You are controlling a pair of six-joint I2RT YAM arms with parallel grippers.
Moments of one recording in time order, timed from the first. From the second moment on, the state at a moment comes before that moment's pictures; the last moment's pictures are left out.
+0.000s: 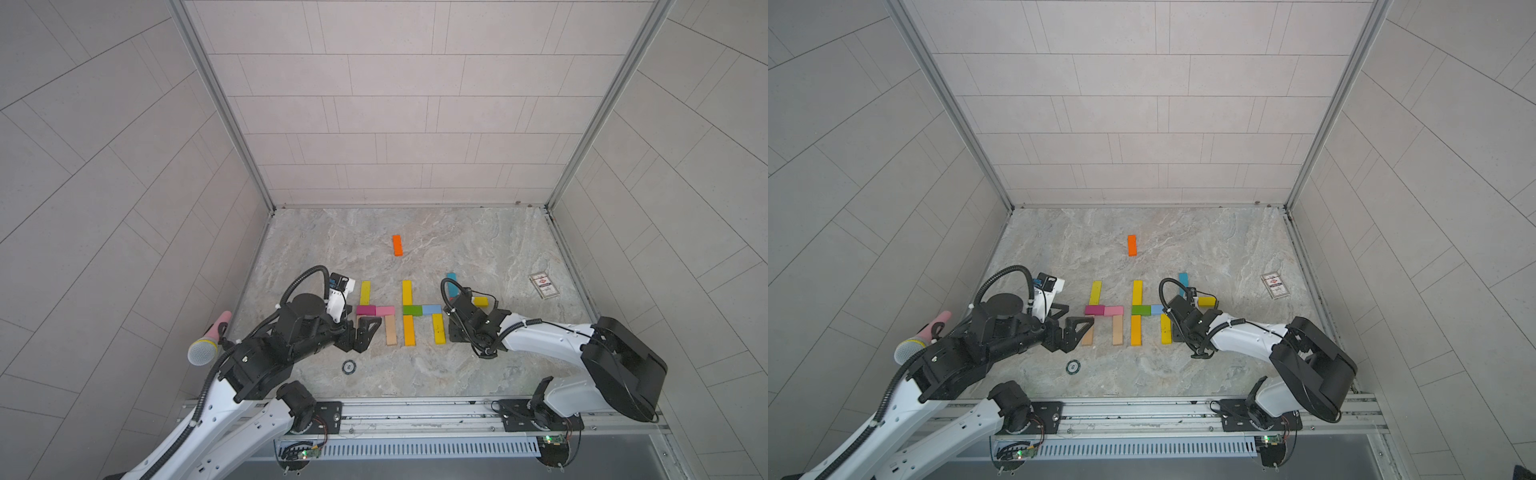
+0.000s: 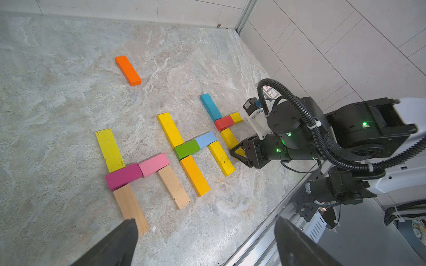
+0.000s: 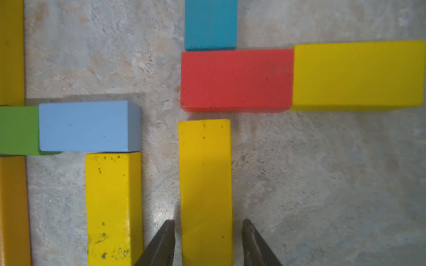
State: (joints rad) left arm -0.70 0.60 0.82 -0.78 0.12 -0.39; right arm 0.77 1.42 0.62 -0.36 0.25 0.79
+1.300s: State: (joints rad) left arm -0.70 0.59 0.82 -0.78 0.12 -0.39; right arm 0.82 1.22 0.53 -0.35 -0.01 1.03
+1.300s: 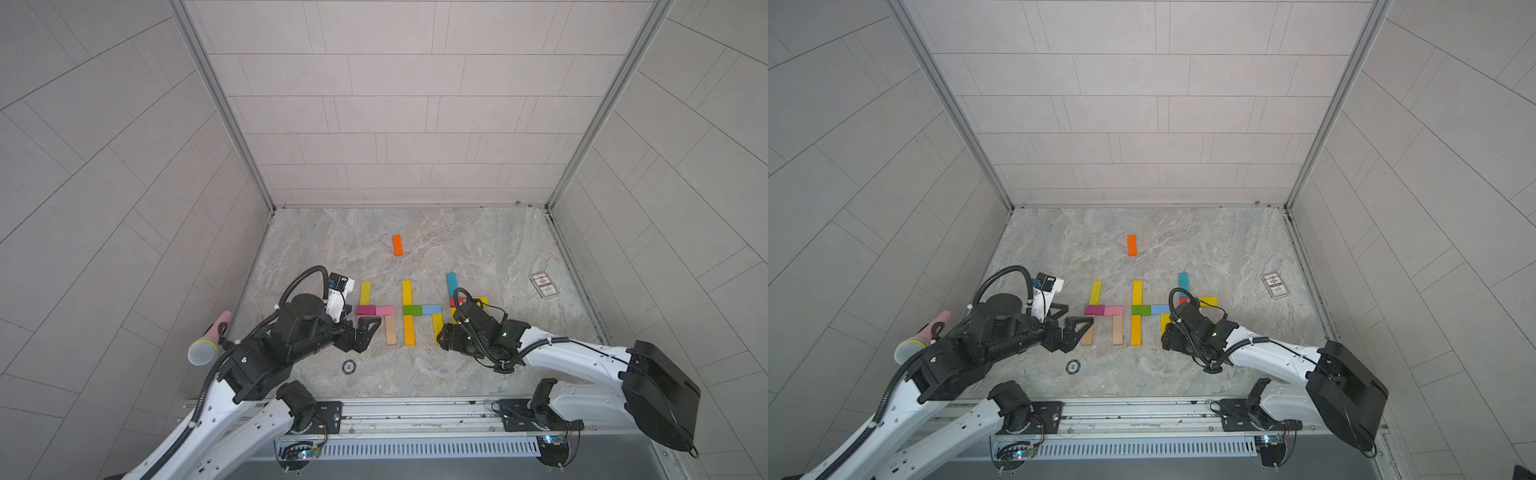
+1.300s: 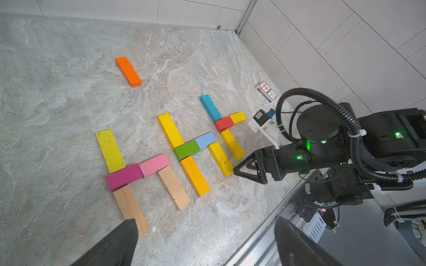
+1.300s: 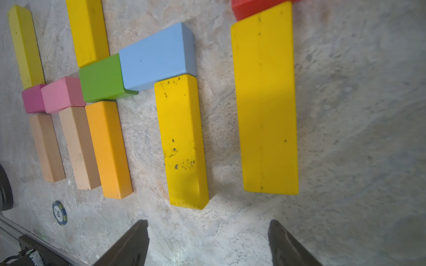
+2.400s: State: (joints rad) left arm -0.69 0.59 0.82 -0.78 0.12 -0.39; right arm 0.80 1.29 0.53 -0.26 0.02 1.05
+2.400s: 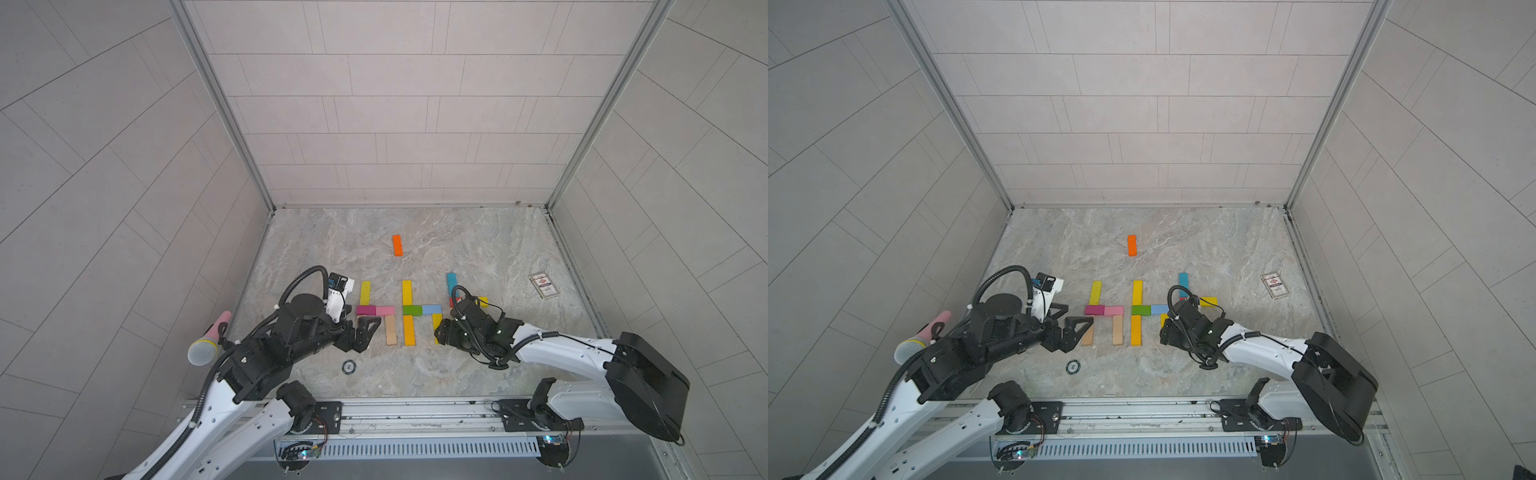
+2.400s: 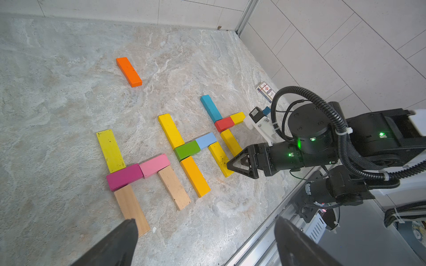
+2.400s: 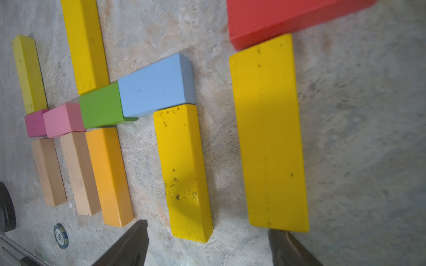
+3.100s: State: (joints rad) left arm -0.69 0.59 0.82 -0.78 0.12 -0.39; right arm 0.79 1.28 0.55 -0.28 0.02 1.03
